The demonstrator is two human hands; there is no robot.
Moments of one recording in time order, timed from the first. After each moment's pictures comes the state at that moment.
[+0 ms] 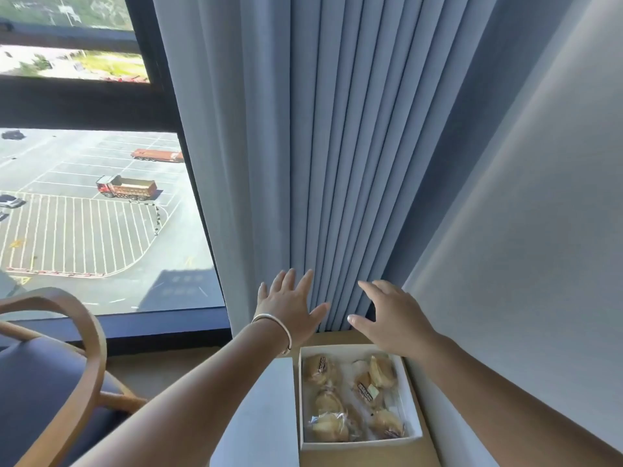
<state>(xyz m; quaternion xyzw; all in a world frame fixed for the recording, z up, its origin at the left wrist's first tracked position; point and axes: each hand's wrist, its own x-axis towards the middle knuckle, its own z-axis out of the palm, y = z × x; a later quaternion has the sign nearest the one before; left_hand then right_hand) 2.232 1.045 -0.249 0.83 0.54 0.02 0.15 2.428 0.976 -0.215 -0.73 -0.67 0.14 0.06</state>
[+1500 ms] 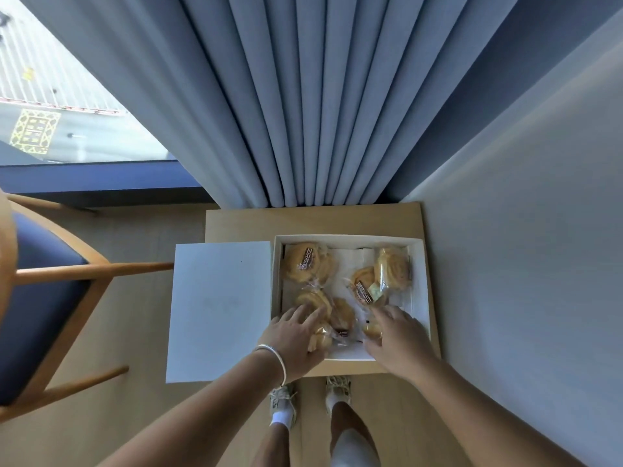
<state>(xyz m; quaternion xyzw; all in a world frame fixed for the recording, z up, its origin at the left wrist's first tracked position) 2.294 0.950 -0.564 0.80 0.46 -0.22 0.32 2.519 0.916 -0.545 -0.70 -0.60 0.36 -0.15</state>
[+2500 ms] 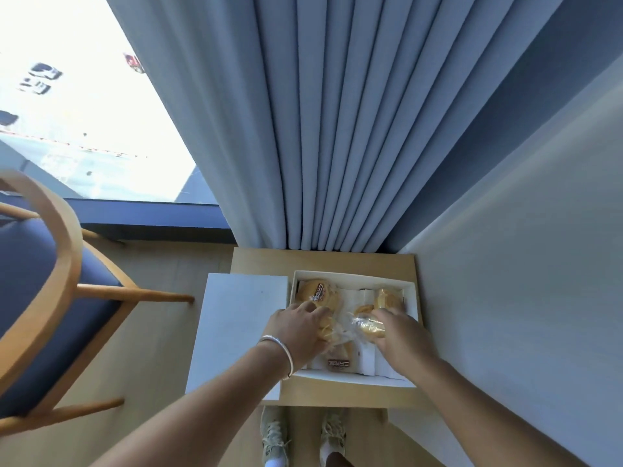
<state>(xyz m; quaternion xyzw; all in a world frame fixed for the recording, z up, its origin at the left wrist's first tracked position) 2.288 0.991 -0.438 0.83 0.50 -0.11 0.24 2.506 0.955 -0.454 -0.71 -0.64 0.26 -0.08</state>
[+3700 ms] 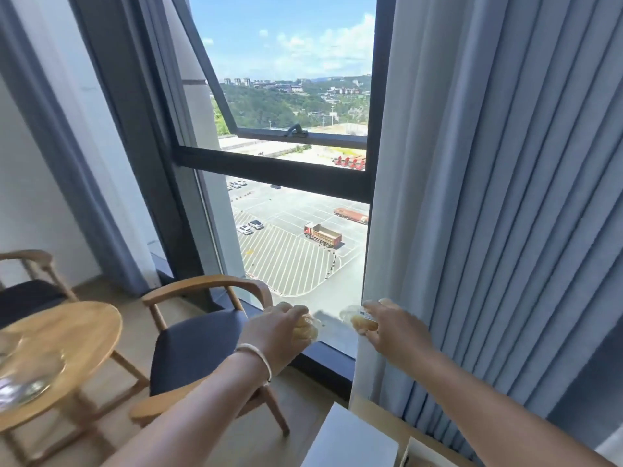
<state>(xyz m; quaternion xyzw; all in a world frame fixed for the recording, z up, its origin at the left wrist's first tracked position) 2.070 0.929 -0.159 0.64 0.75 0.13 -0.05 2.283 1.047 -0.174 -0.45 -0.87 0.08 0.16</state>
